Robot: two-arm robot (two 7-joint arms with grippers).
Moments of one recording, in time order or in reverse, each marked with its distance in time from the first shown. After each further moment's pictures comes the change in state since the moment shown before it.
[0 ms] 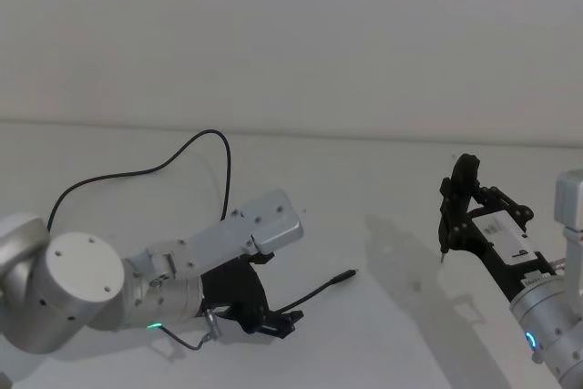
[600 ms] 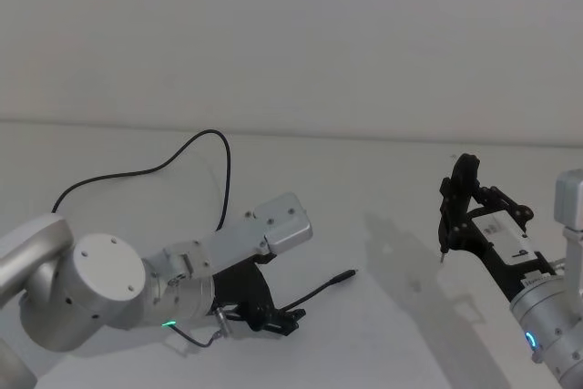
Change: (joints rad) left arm -0.022 -0.054 0.023 0.064 0.047 0.017 0.020; right arm 0.000 0.000 0.000 0.000 0.000 0.000 0.000
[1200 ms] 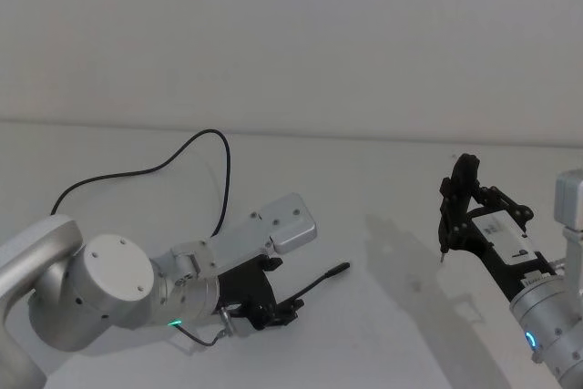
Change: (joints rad) left arm -0.004 -0.019 0.005 0.018 0.019 0.006 0.009; right arm 0.000 0.000 0.000 0.000 0.000 0.000 0.000
